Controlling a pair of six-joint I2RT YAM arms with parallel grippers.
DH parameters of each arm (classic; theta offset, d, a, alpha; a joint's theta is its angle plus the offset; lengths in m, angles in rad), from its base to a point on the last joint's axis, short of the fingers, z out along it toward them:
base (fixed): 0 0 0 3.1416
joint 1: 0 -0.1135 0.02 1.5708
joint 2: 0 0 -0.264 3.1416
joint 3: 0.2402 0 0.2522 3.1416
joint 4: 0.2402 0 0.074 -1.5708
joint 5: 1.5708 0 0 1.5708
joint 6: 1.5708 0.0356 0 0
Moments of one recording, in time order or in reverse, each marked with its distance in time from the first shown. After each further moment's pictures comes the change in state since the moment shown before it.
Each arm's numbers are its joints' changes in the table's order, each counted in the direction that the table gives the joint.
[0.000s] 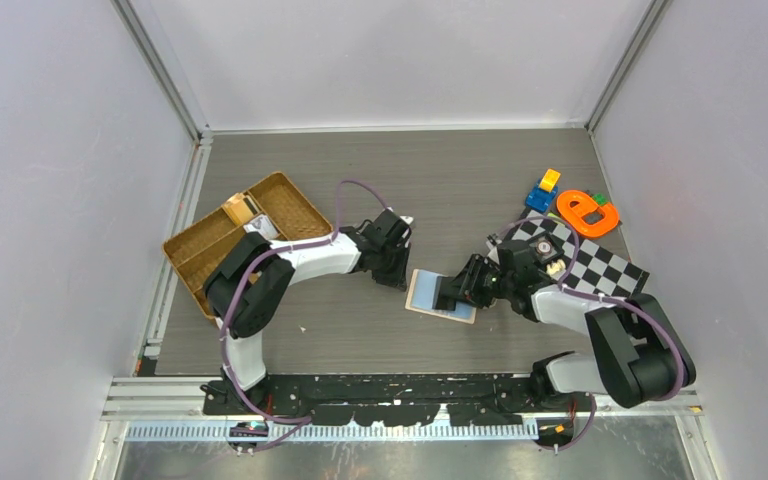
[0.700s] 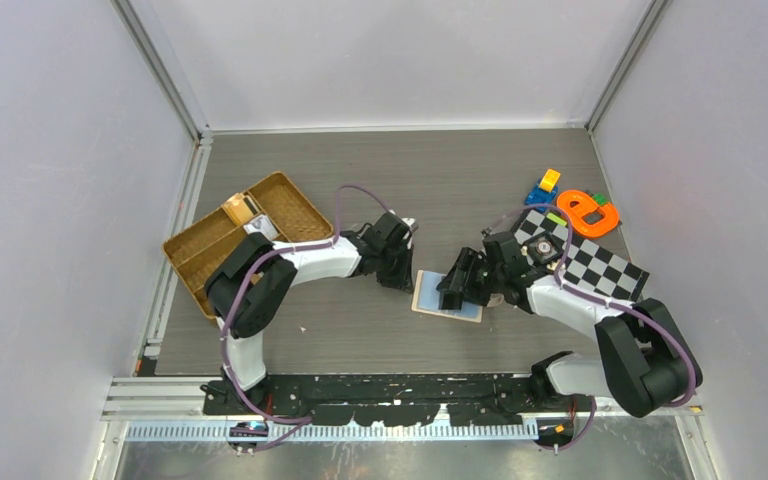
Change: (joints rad) left arm 0.007 0.001 -0.035 -0.087 0.055 -0.053; right arm -0.082 -0.056 0.124 0.274 0.193 -0.027
